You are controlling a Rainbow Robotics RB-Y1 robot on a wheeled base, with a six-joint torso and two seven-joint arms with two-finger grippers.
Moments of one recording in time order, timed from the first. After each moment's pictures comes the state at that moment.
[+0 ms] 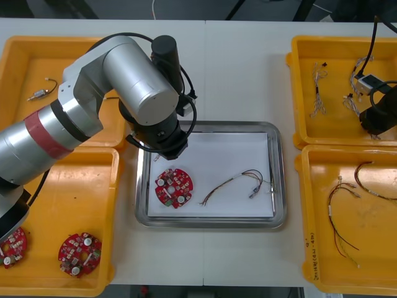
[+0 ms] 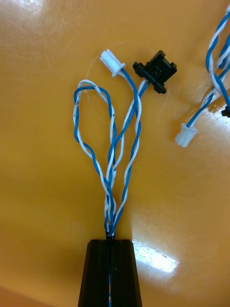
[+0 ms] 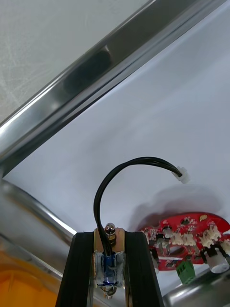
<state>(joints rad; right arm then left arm) -0.85 -0.79 0.16 -0.78 -0.83 1.26 2.24 -0.93 0.53 -0.71 -1.61 0.78 1.65 -1.23</state>
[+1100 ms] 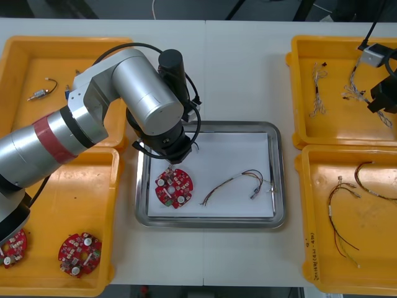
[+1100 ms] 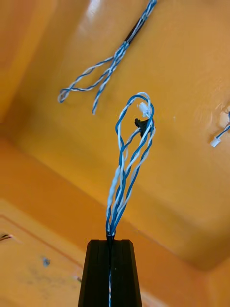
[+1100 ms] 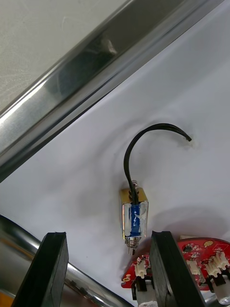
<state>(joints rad) -0.86 -0.82 -0.02 -1.18 -0.83 1.78 2.14 -0.93 0.52 -0.77 -1.58 0.76 1.57 -1.23</state>
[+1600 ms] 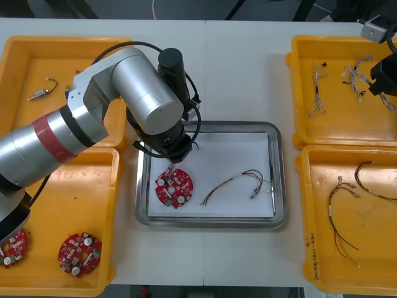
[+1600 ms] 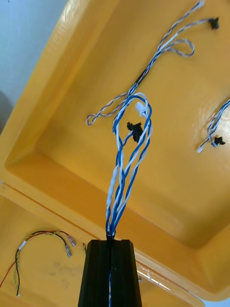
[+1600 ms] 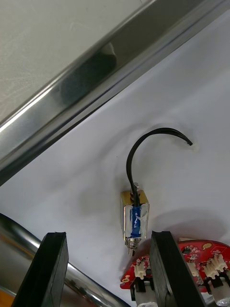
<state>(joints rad) -0.86 -0.82 -0.04 -1.47 -0.83 1.91 1.95 -0.93 0.52 -0.77 -1.58 0.76 1.57 -1.21</state>
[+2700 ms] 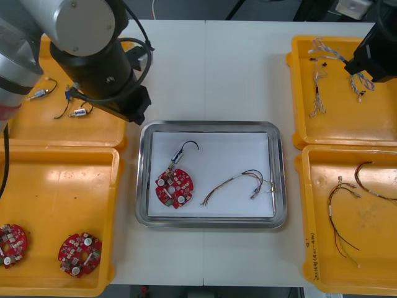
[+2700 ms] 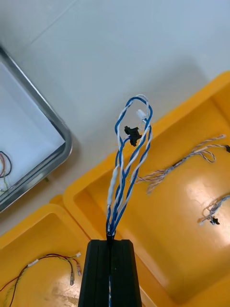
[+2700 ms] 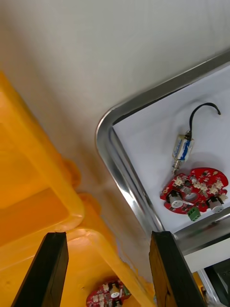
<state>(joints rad) -0.86 -0.84 -0.01 -1.82 -1.05 1.92 1.93 -0.96 0.66 -0.41 -1.73 0.91 1.91 -1.19</state>
